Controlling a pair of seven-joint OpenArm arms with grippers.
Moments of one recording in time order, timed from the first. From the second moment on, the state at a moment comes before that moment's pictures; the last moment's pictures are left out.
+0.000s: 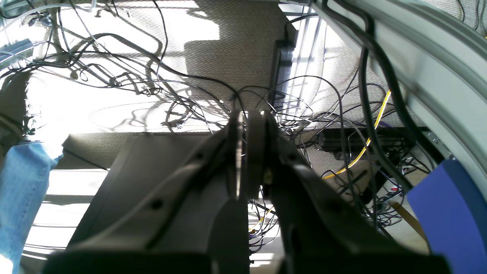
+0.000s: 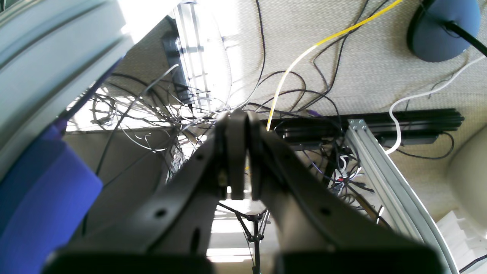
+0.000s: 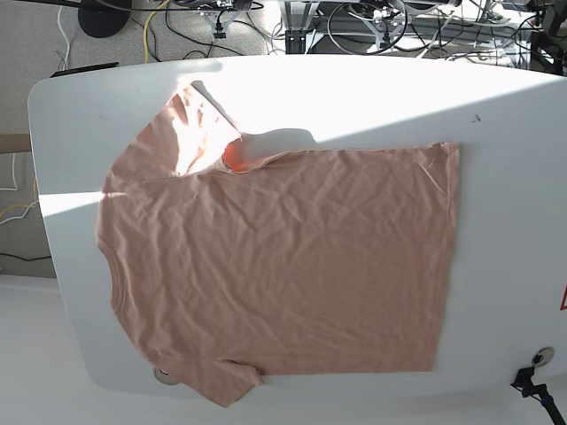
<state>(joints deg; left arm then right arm) -0.1 -2.0 -1.1 0.6 -1.2 -2.3 2.4 -0.9 -0.1 0.1 -1.7 2.0 0.6 -1.5</state>
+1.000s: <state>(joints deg) 11.0 -3.3 -0.3 14.5 4.3 -2.5 4.6 -11.4 3.1 0.5 9.1 0.7 3.8 -1.4</state>
